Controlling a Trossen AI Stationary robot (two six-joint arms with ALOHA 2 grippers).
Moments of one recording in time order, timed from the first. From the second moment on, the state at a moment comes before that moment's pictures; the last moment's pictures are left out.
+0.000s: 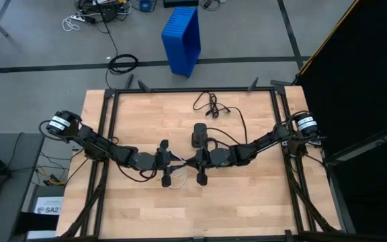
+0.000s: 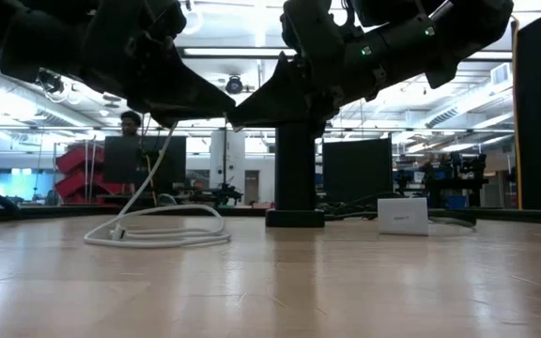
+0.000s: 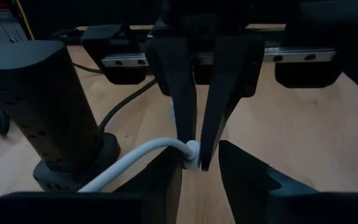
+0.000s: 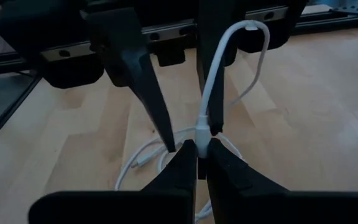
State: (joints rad) left arm -0.35 1.47 0.50 0.68 -0.42 -0.13; right arm 0.23 1.85 0.92 0.59 0.26 0.20
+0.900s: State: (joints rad) left arm -0.35 1.47 0.50 0.70 -0.41 -0.13; right arm 0.23 1.85 0.92 0.59 0.23 0.21
